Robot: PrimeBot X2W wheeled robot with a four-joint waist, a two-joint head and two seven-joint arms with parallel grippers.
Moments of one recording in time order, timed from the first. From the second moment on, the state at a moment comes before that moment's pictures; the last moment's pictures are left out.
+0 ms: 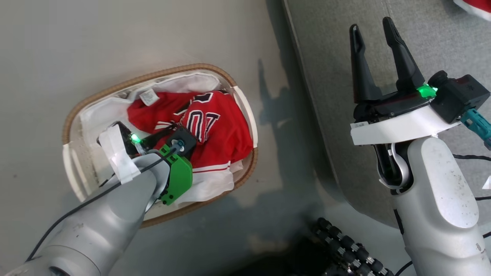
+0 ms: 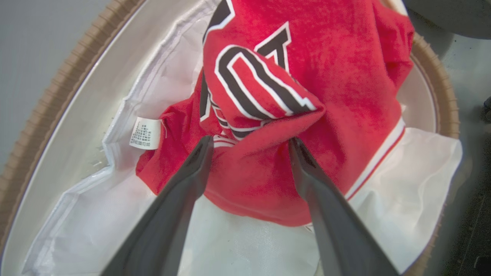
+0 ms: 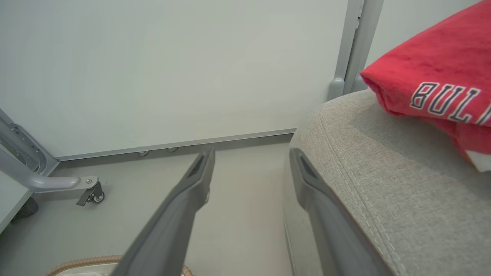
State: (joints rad) left arm -0.89 0.20 -1.11 1.04 -0.38 -0.13 -0.10; right arm -0.55 -0.05 0.13 0.09 0.33 0.13 -0.26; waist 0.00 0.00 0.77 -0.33
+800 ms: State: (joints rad) left arm -0.91 0.21 -1.26 1.05 -0.59 -0.13 -0.14; right arm -0.54 -0.05 0.13 0.12 0.26 0.13 -0.26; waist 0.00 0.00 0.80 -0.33
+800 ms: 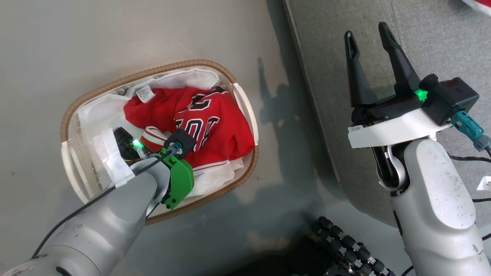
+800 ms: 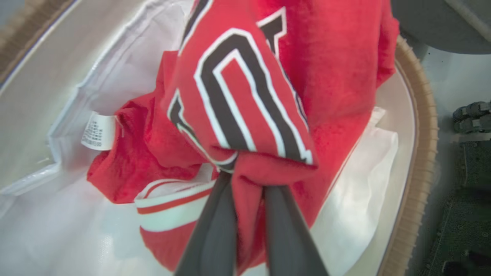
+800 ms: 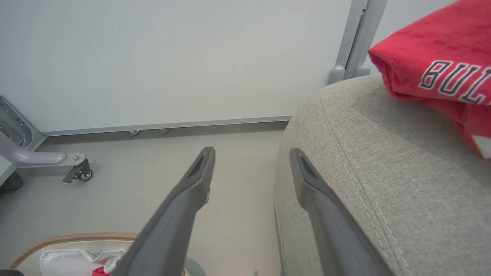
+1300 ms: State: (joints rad) left arm -0.89 0.22 -1.22 0.90 -0.53 -0.10 -0.26; right arm -0.42 -0.05 0.07 0.19 0.15 0.13 -0.26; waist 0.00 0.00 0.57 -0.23
